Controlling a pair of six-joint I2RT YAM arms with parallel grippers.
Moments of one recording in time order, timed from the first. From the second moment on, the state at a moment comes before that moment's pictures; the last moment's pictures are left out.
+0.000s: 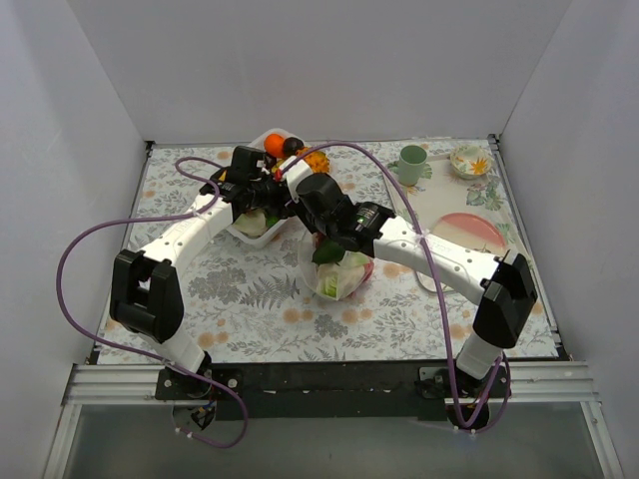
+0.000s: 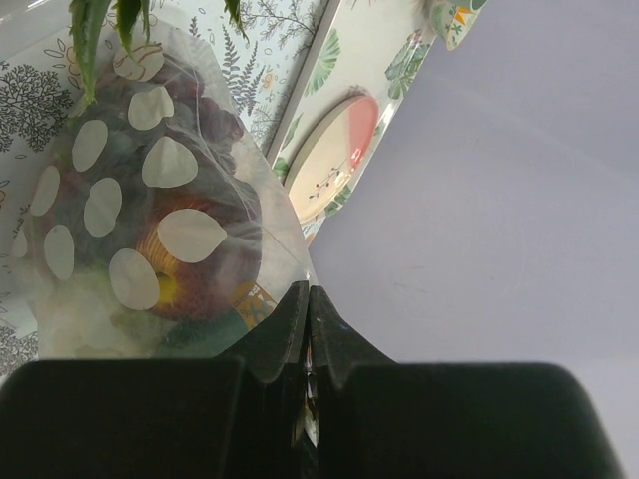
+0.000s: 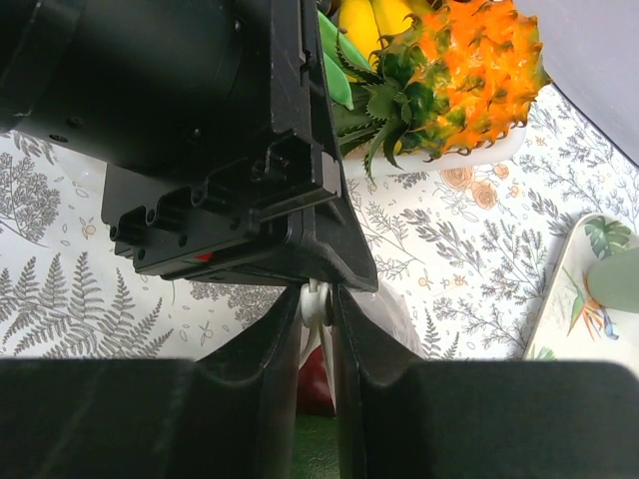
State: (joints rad) left arm -0.38 1.63 1.34 -0.44 0.49 -1.34; right arm 0.99 1.68 1.52 -0.39 0.36 -0.06
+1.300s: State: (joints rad) left arm -0.36 1.63 1.37 -0.44 0.40 -1.36; right arm 0.99 1.52 1.41 -0.41 0.29 0.03
